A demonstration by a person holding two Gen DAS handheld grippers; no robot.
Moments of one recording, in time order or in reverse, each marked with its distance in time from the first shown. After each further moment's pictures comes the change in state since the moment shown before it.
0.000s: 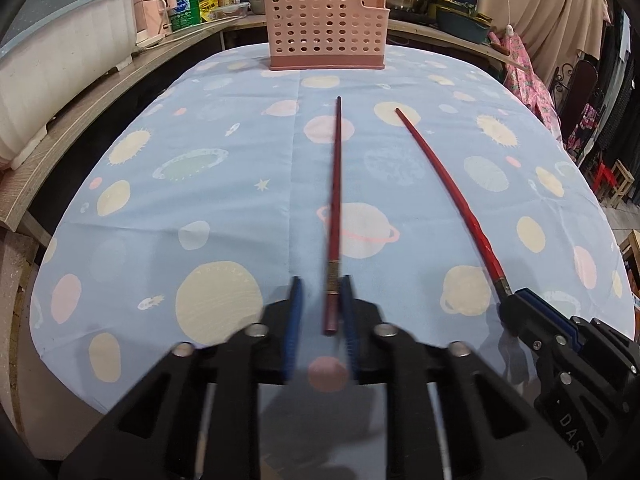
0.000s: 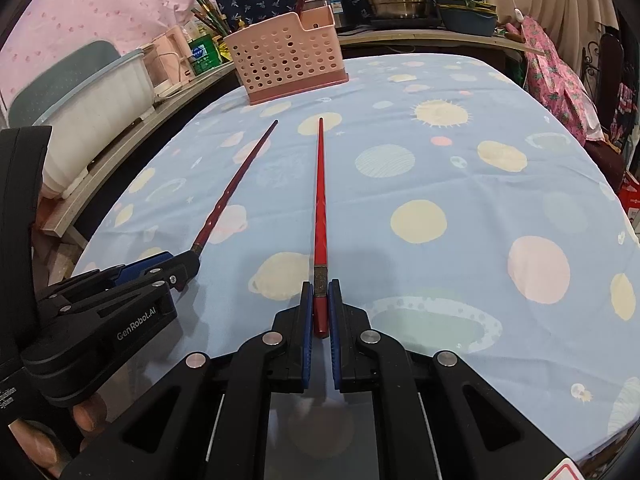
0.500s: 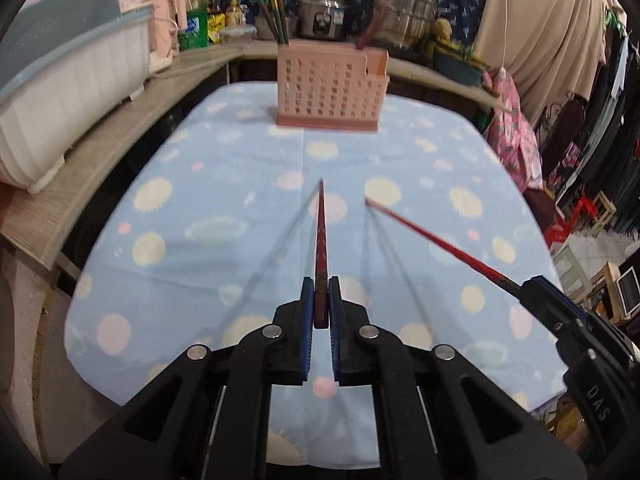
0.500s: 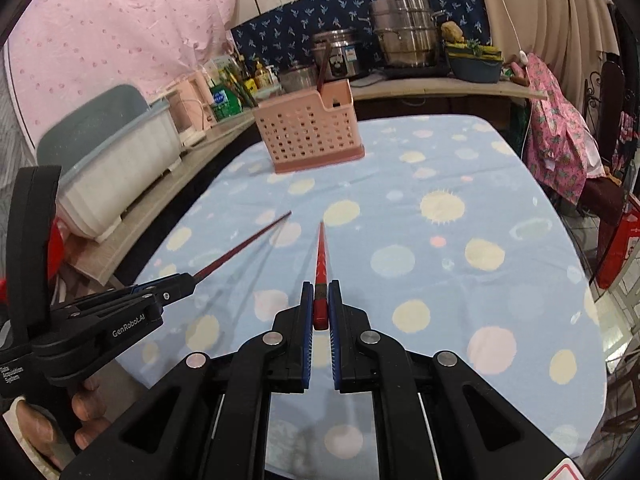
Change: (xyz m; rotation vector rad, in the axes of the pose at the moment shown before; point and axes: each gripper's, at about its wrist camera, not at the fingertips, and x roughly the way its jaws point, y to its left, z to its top) left arm -0.080 0.022 0.060 -0.073 -0.073 -0.068; right arm -0.080 0.013 0.063 -0.016 -0.141 0.050
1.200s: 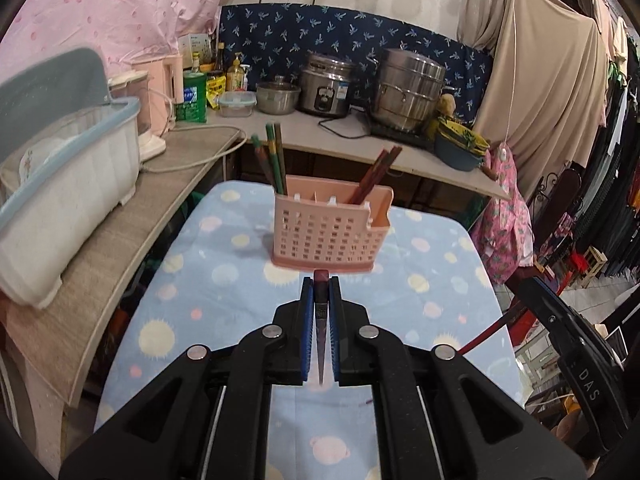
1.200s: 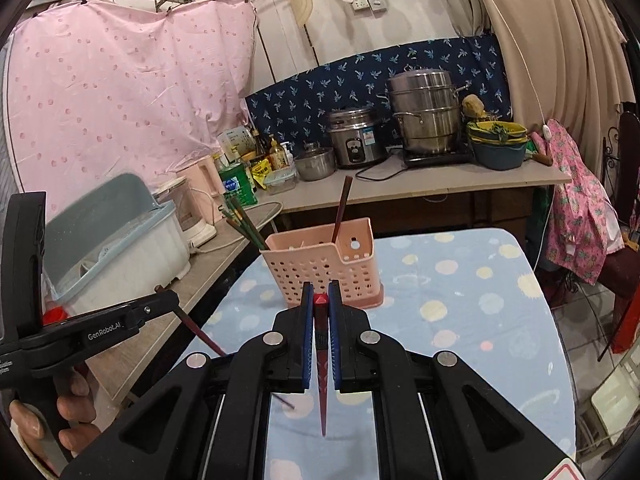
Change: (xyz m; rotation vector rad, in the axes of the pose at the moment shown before) left arm -0.012 0.010 0.168 -0.050 -0.171 -0.036; right arm 0.027 0.004 0.167 -0.024 -0.217 0.060
